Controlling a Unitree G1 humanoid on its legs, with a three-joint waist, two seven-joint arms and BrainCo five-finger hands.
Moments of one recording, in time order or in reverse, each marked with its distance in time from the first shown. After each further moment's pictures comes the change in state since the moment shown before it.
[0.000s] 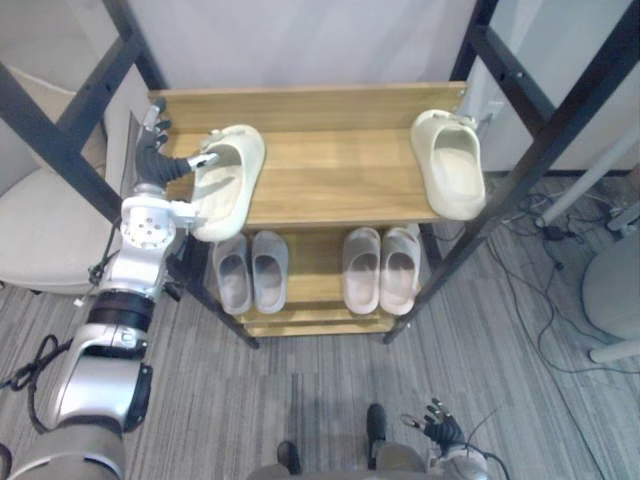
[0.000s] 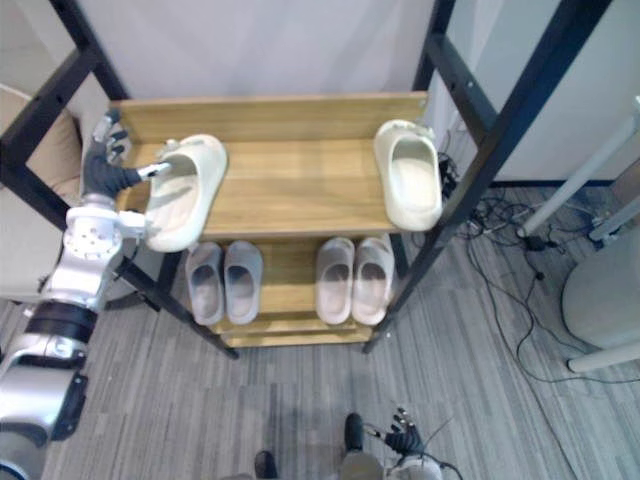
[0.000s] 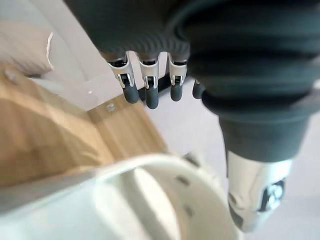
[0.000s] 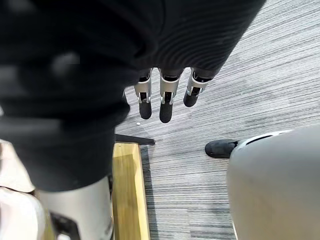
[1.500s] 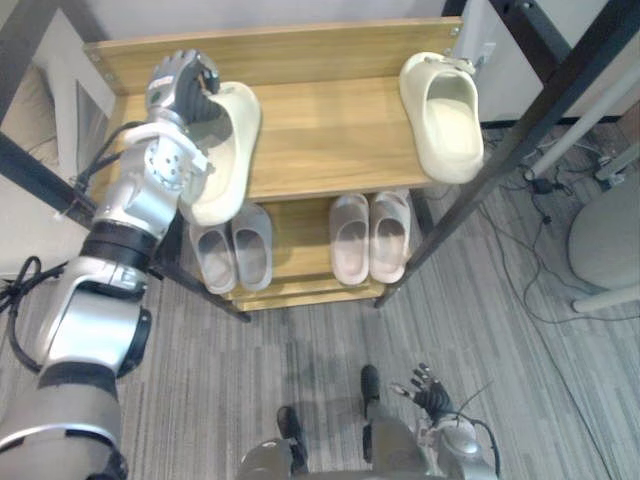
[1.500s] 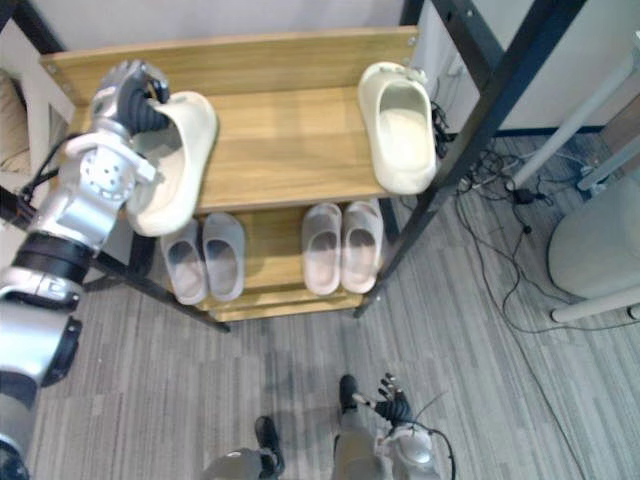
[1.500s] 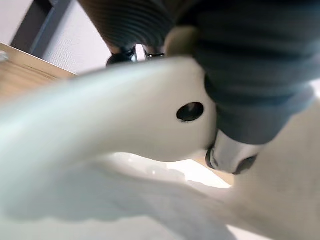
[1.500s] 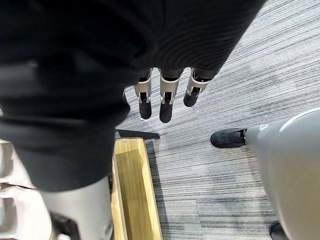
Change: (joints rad) left arm -0.286 0.007 -0.204 0.021 0.457 0.089 -0.035; right arm -0.048 0.008 0.039 -0.081 0.041 -0.018 0.026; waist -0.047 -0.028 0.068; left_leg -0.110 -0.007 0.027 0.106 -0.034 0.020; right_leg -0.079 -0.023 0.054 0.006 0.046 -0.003
